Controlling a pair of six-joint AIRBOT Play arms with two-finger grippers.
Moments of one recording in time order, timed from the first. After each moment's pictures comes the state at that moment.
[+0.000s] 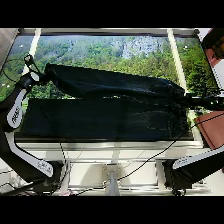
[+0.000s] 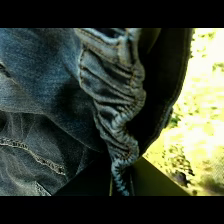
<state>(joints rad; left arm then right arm) 0.19 -1.85 1.42 1.28 -0.41 -1.59 -0.70 -1.87 1.26 -0.82 1.26 0.92</state>
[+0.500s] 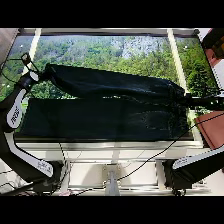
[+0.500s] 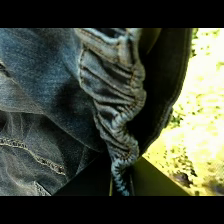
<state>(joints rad) 0.20 -1.83 1.42 1.25 -0.32 -1.59 -0.70 -1.87 1.26 -0.82 1.26 0.92</state>
